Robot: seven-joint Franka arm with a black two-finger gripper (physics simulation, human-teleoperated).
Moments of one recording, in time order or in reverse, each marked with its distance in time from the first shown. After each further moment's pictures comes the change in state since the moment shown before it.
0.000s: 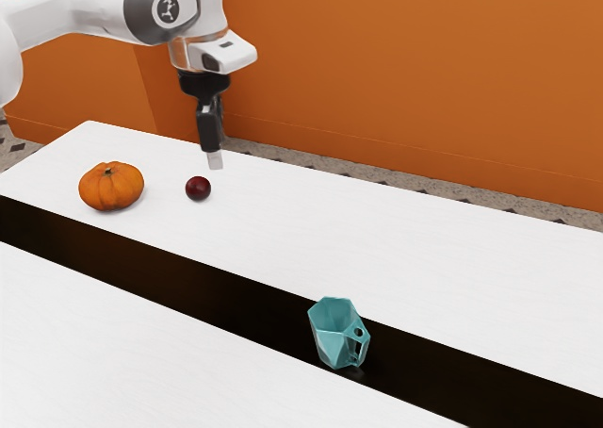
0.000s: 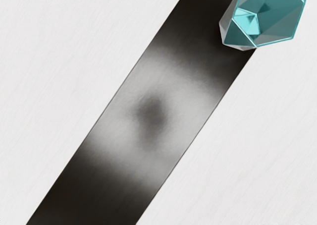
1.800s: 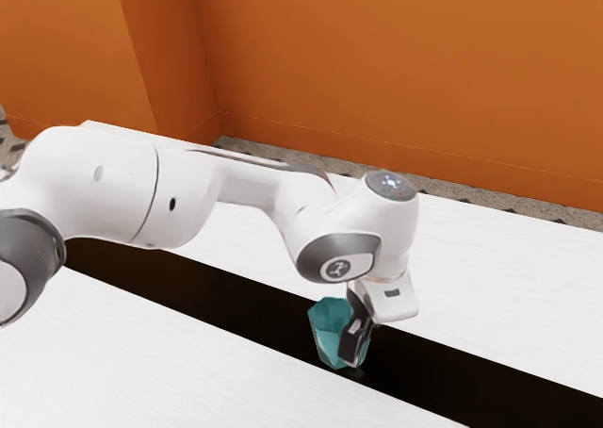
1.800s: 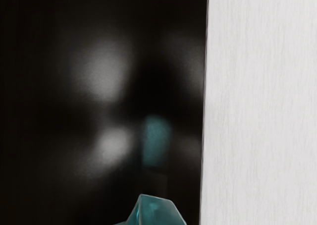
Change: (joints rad) arm -0.391 0.322 -0.087 -0.276 0.214 0.536 0.001
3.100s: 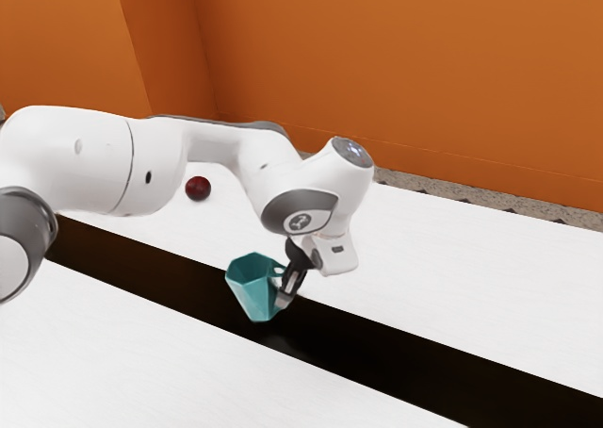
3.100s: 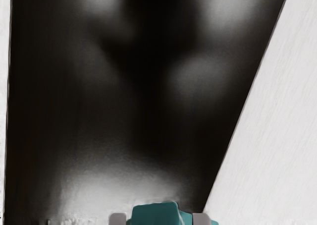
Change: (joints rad) arm 0.099 -0.027 0.080 0.020 0.149 -0.235 -0.089
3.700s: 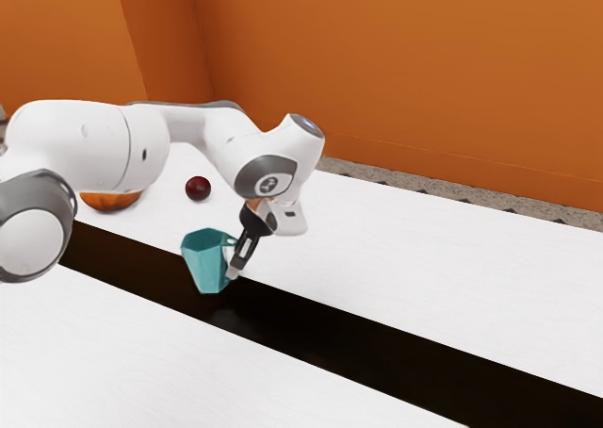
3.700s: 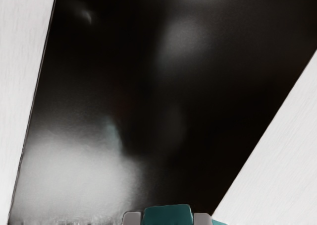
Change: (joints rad) arm 0.203 0.119 -0.001 0.159 0.041 -0.151 0.116
